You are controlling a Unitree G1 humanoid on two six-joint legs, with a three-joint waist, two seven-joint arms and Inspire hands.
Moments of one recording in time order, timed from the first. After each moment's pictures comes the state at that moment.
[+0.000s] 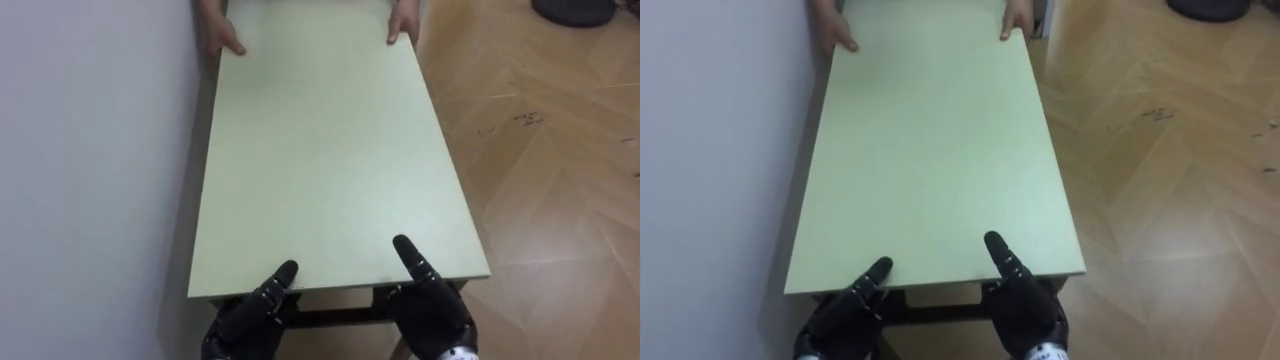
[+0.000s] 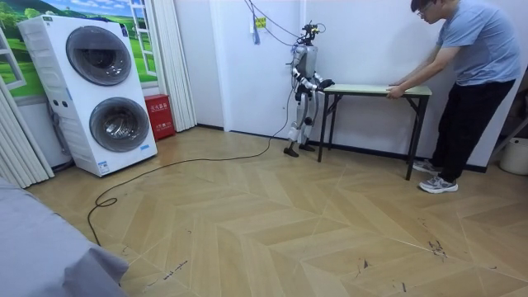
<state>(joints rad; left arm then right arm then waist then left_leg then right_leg) 0.31 0.22 -0.40 0.26 -1.29 -0.08 -0.10 0.28 -0.19 0.33 0.31 1.40 -0.11 0.33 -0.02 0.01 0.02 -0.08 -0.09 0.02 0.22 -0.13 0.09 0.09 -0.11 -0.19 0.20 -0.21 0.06</state>
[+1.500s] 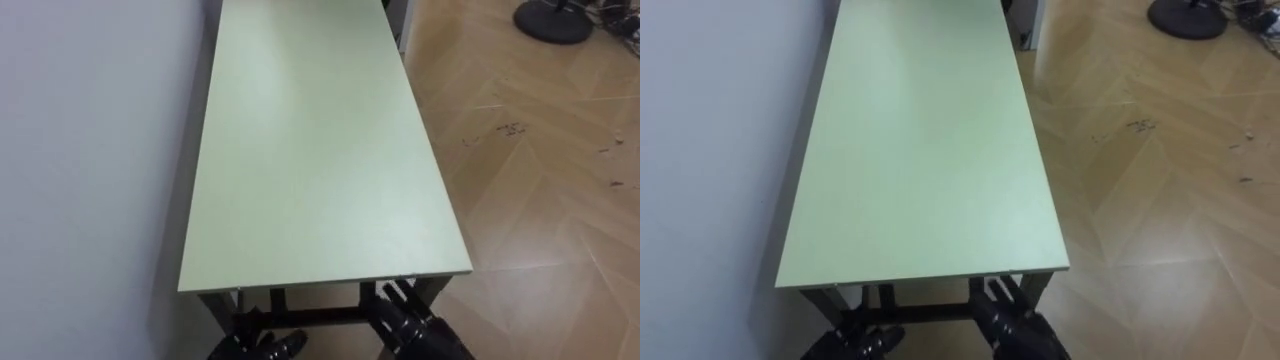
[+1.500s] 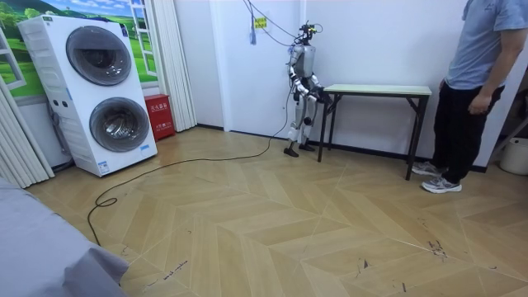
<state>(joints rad) 0.32 0.26 -0.32 0.54 -0.91 -0.02 -0.21 0.32 -0.24 0.24 0.59 1.03 -0.02 0.48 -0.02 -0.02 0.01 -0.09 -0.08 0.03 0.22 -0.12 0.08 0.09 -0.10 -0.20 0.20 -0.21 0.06</state>
